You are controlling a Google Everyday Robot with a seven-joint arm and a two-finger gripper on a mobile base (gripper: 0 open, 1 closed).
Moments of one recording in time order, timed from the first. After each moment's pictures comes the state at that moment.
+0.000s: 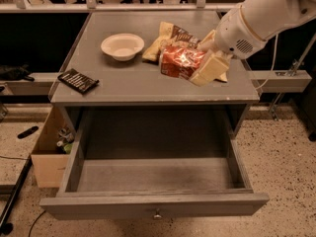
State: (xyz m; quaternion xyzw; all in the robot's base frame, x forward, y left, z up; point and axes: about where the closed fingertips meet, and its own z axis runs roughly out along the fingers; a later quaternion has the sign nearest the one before) arm 0.556 -0.099 0.938 -0.63 0.71 0.10 0.31
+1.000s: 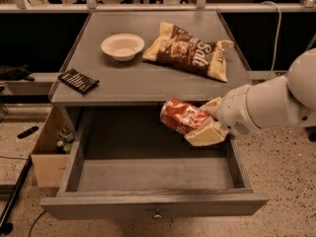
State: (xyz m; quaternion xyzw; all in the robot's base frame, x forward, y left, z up) arm 0.464 -0.096 0.842 -0.52 0.77 0.14 0.34
